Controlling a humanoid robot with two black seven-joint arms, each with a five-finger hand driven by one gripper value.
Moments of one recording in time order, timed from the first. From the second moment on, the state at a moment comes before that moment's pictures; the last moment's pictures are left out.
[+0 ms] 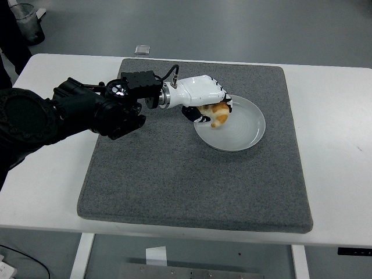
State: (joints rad) left arm -1.34 0.00 0.65 -0.50 0.95 0.38 -0.61; right arm -0.04 0.00 -0.04 0.11 0.07 0.11 0.18
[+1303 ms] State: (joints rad) left arm -1.38 0.00 0.32 -0.50 0.79 0.31 -0.61; right arm -0.04 0.00 -0.04 0.11 0.07 0.10 0.18
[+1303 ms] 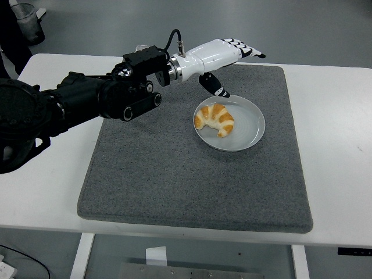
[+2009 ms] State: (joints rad) left arm -1.32 0.04 -0.22 -0.48 -0.08 0.12 -0.57; right arm -0.04 0.00 -0.05 0.11 0.07 0.11 0.18
